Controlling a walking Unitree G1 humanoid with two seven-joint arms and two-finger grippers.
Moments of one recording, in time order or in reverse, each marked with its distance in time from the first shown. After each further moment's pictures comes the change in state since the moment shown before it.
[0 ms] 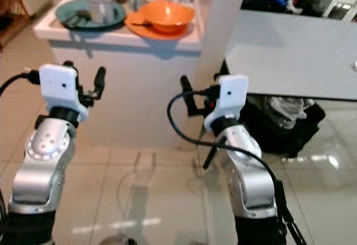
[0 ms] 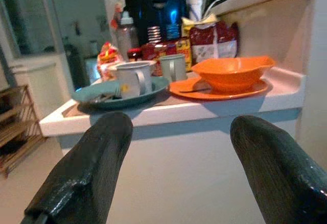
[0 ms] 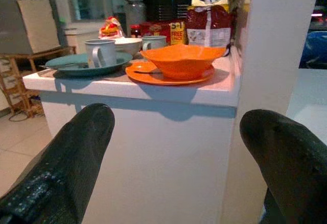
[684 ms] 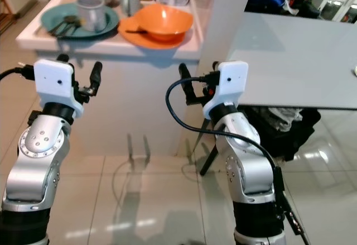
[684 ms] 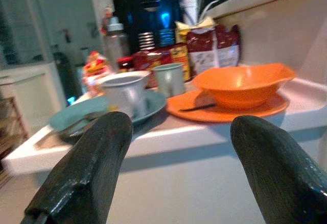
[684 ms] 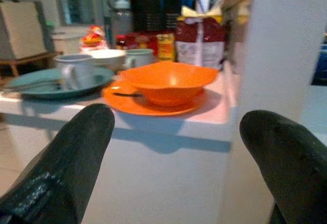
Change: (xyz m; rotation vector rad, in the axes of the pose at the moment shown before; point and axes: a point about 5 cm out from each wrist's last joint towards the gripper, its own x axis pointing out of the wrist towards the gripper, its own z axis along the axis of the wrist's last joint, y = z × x) left arm 0.003 0.007 0.008 0.035 -0.029 0.009; right arm 0.017 0.002 0.015 -0.009 -0.035 0.024
